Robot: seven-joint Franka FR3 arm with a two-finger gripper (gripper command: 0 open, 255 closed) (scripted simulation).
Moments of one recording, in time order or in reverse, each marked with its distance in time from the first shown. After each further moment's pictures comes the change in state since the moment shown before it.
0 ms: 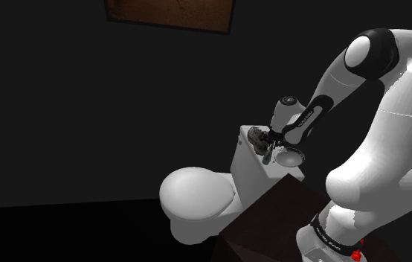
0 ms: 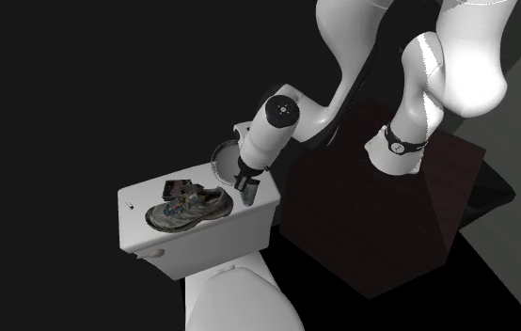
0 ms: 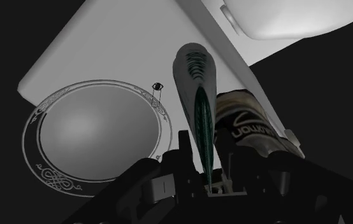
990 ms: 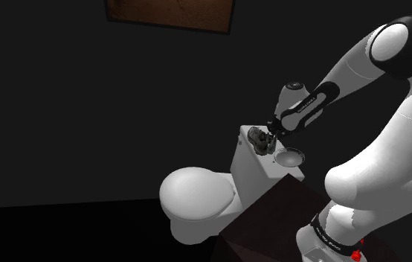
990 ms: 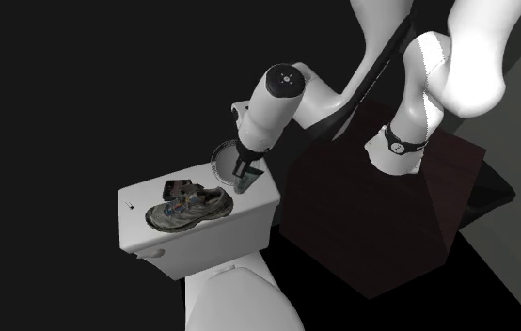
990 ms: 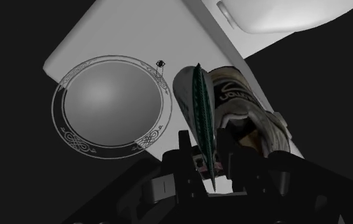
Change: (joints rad) arm -0.065 -0.196 0.109 -0.055 0.264 -0.134 -0.251
